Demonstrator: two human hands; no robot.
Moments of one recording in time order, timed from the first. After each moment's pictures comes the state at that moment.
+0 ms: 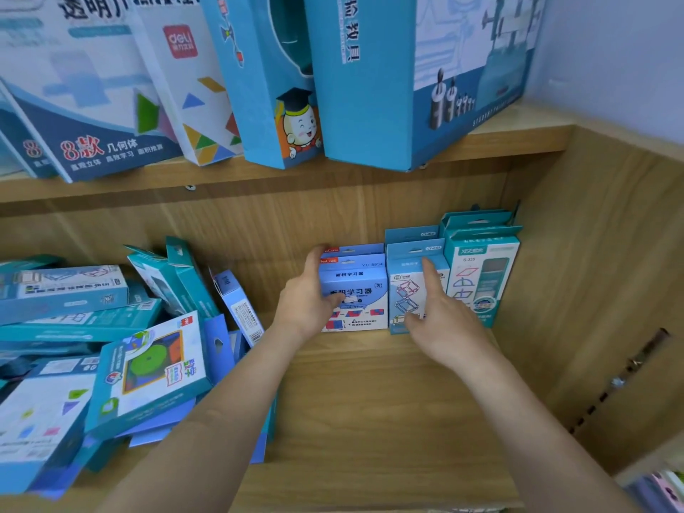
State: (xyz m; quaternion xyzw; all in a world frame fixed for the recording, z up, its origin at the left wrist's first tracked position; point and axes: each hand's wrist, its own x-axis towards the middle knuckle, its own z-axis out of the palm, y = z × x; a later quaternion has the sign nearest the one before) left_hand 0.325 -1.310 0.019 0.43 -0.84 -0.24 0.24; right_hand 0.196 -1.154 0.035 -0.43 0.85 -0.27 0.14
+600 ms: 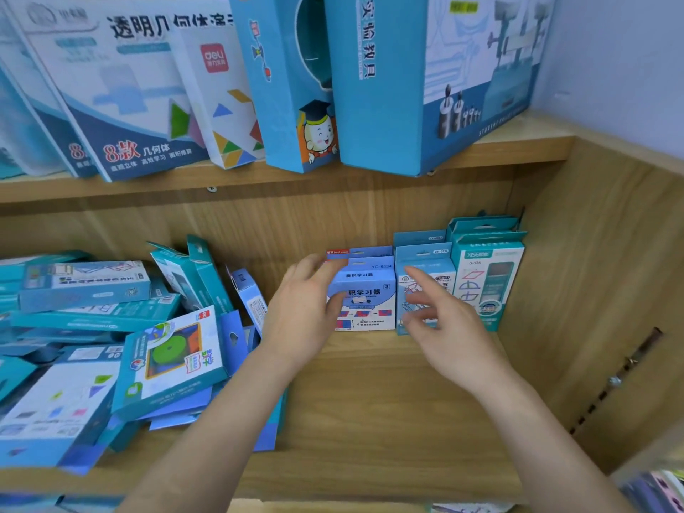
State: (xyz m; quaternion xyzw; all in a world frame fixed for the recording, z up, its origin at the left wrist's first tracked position) left_hand 0.363 -1.266 0.048 0.35 -0.89 -0.05 0.29; right_hand 0.216 -1.130 0.045 -0.48 0.75 -0.43 0.15
